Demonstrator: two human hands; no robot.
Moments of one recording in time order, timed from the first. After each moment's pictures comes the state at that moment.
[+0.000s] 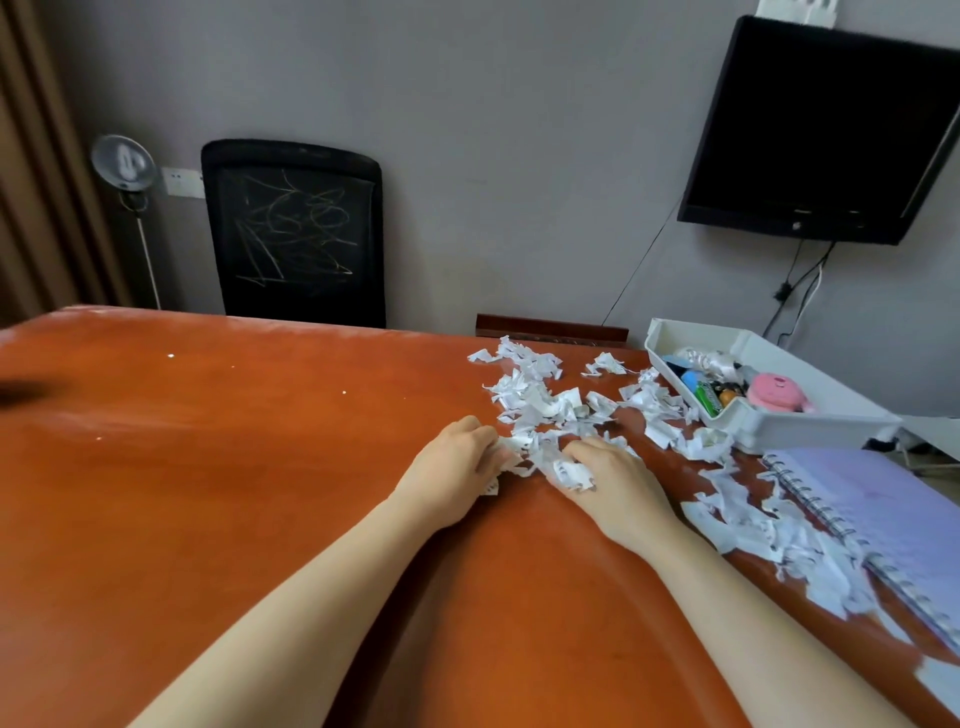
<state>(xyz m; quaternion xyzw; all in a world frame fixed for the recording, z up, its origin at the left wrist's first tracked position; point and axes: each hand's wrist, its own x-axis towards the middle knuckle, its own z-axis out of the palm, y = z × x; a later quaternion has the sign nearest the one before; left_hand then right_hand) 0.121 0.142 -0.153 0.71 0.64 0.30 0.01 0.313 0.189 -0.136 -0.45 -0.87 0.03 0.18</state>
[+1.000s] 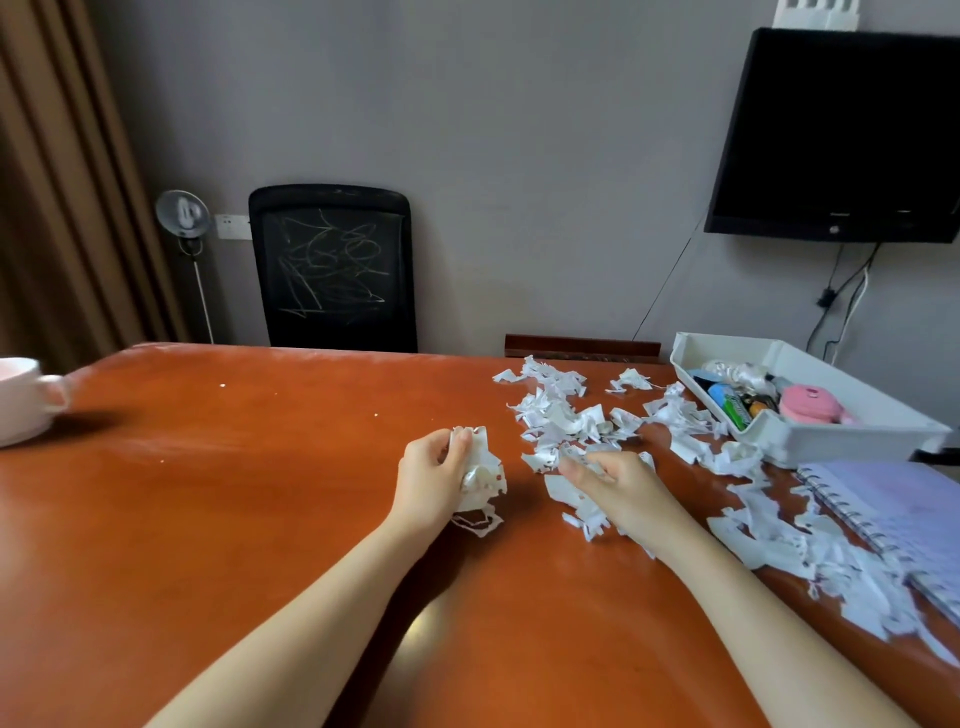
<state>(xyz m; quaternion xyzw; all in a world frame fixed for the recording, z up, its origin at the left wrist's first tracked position) 0.112 0.113 -0.143 0.48 0.64 0.59 0.15 0.307 0.177 -0.122 -0.40 -0.80 0.33 0.30</state>
